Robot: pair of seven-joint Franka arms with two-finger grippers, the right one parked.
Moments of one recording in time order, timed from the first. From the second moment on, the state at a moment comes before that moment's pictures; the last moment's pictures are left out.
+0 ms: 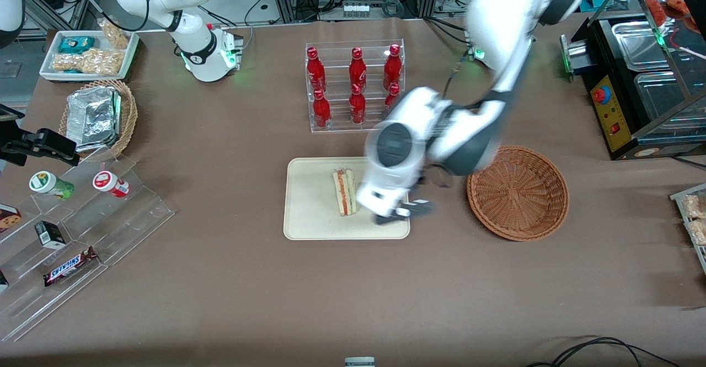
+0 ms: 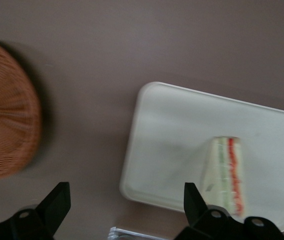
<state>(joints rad) -0.46 0.67 -0.12 -1.06 0.04 1.56 -0.78</state>
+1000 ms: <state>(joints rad) 0.05 0.15 -0.12 -1.49 0.08 1.28 -0.21</state>
